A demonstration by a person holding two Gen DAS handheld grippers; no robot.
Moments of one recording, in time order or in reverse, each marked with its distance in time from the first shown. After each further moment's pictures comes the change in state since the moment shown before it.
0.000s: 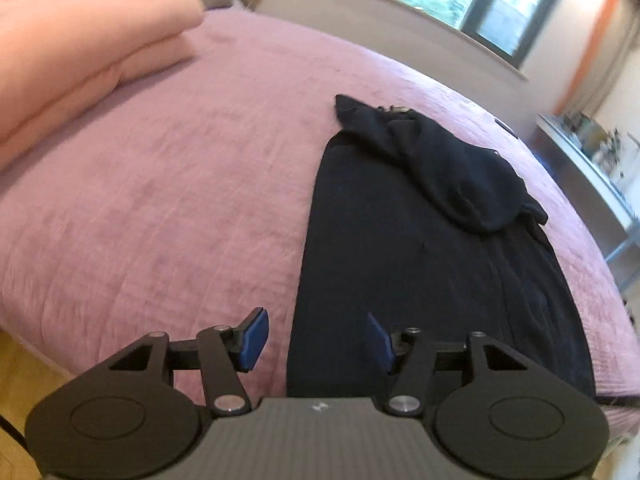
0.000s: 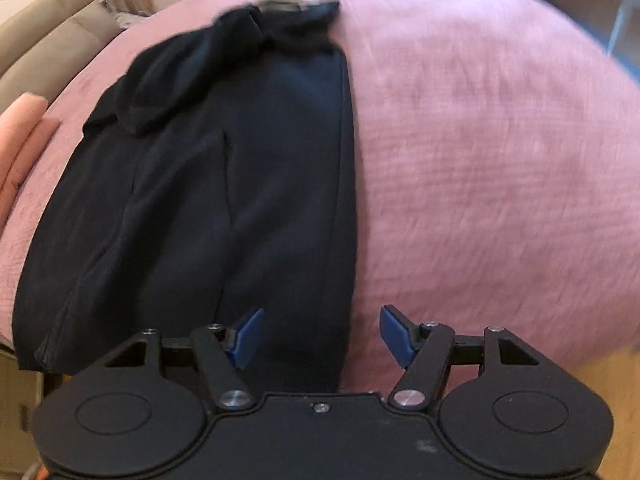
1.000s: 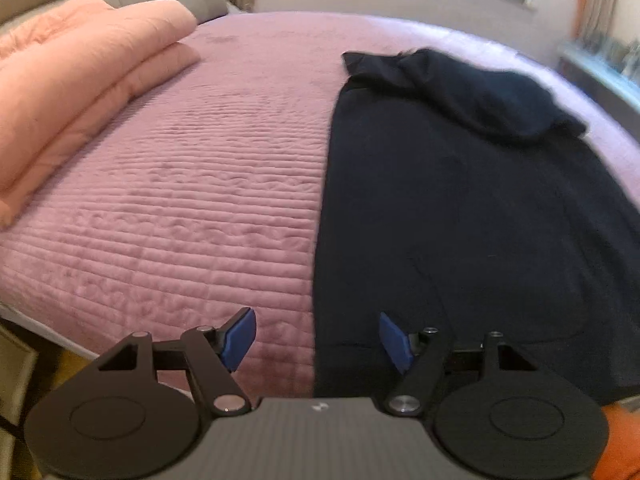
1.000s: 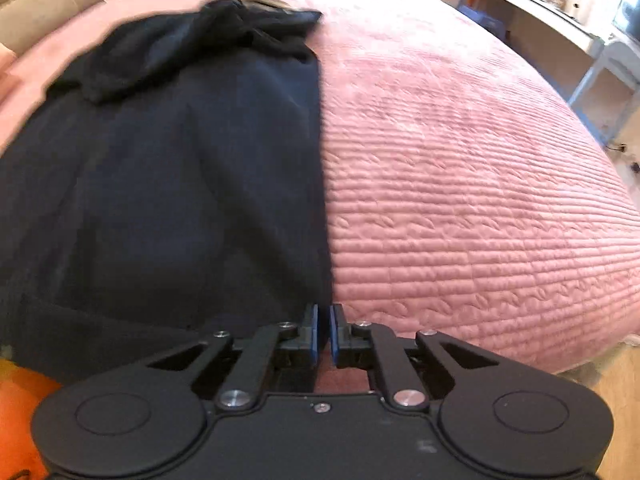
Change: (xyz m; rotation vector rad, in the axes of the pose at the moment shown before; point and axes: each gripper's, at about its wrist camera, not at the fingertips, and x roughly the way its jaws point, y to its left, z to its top) left arm 0.021 -0.023 -0.048 0.205 0.024 0.192; right arm 0.002 0.020 -0.012 -0.145 -0.090 -0.223
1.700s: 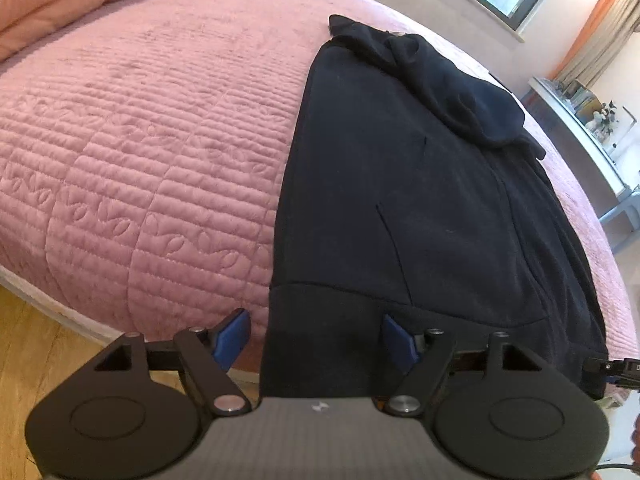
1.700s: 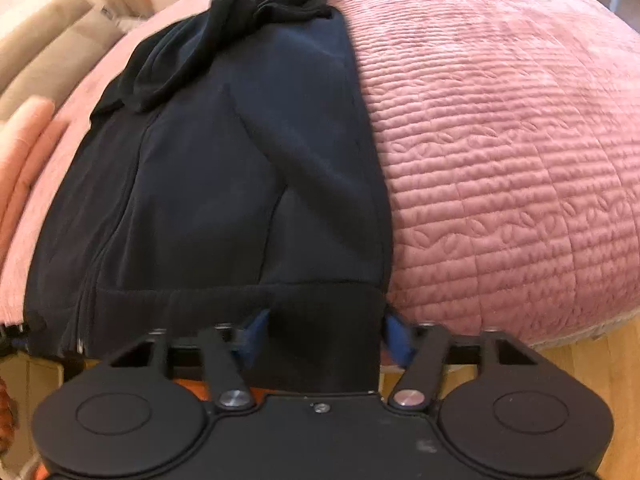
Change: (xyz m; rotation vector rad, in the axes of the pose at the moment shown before) left arm 0.023 0.026 -0.017 -0.175 0.113 -0.251; right arm 0.028 -0.011 -0.020 0.149 0.105 0.280
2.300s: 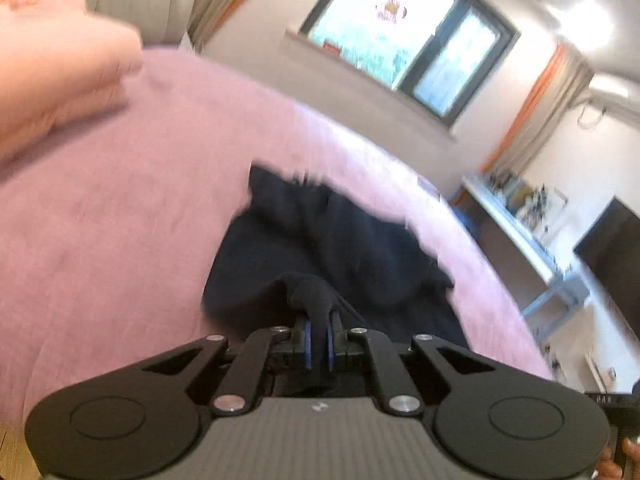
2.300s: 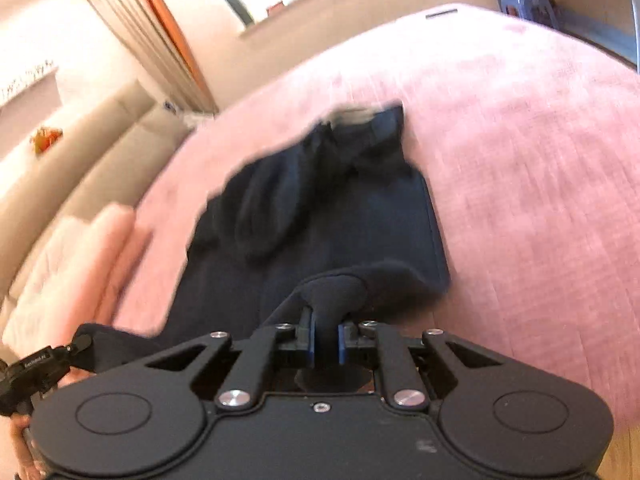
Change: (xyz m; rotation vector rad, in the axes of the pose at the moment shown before) left arm -0.076 -0.039 0.113 -0.024 -0.331 -0.210; right arm -0.085 0.018 0.101 0.083 -0.285 0.259
